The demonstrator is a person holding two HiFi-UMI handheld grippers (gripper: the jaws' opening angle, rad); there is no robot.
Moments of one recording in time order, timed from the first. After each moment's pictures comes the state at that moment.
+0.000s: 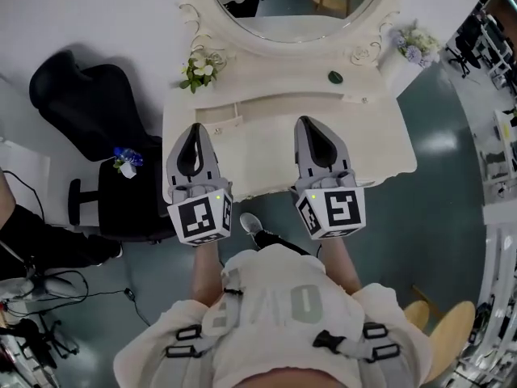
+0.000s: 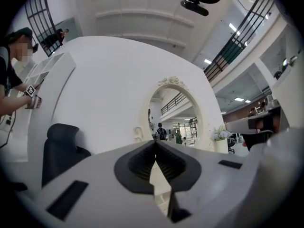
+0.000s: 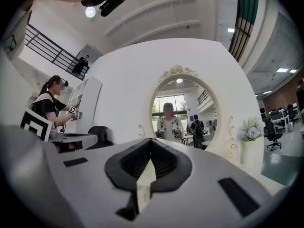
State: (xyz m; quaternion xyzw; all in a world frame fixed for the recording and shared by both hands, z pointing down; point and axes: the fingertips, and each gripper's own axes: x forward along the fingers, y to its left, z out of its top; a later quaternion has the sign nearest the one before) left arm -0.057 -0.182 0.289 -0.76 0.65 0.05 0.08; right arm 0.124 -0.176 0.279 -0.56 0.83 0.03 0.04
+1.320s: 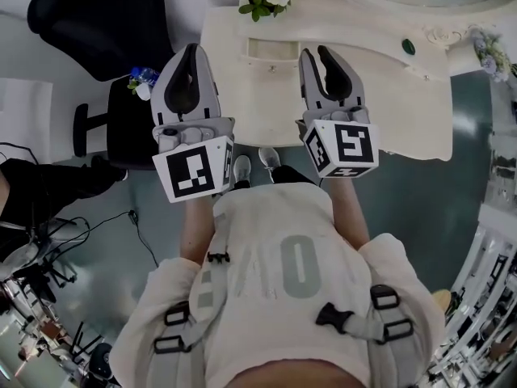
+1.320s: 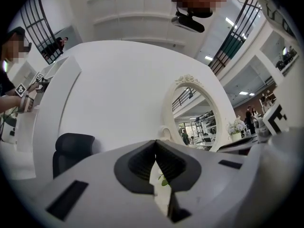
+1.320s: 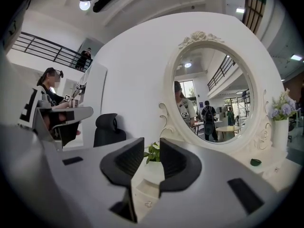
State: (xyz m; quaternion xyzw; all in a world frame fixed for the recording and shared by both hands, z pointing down) left arm -0.193 -0.228 0.277 -0.73 0.67 0.04 0.11; right arm -0.030 -0.267 0.339 -0.50 0.86 -0.03 -0.01
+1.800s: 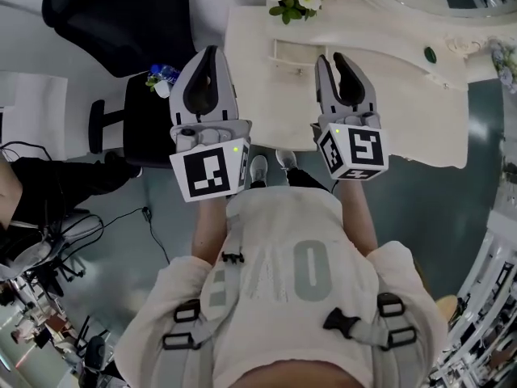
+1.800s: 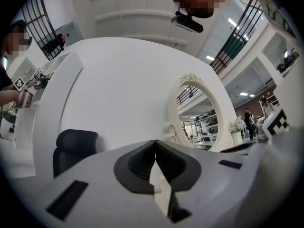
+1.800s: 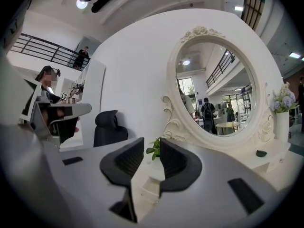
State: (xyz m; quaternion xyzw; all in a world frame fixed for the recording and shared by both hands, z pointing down) left arm -0.221 -0.236 0.288 -0.74 0.67 0.04 0.09; right arm -0.054 -0.276 0.361 -0.51 0.86 -0.04 -0.02
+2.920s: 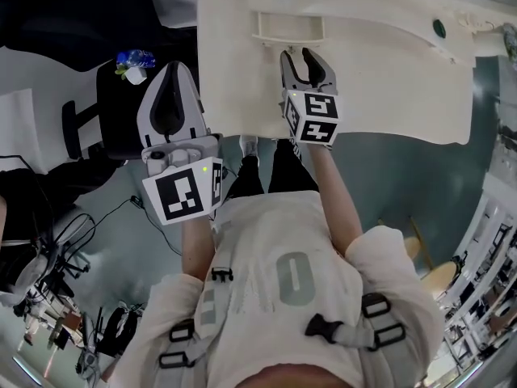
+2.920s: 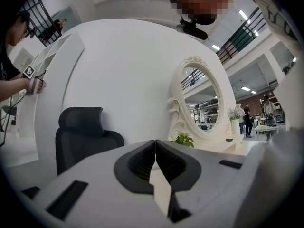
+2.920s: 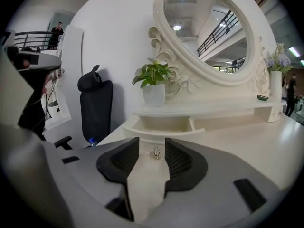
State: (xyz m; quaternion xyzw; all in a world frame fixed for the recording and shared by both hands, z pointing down) left arm -0.253 -0.249 0.377 -0.74 0.67 -0.02 0.02; right arm -0.073 -0.310 0.570 -0.54 0.80 -0.19 -0.17
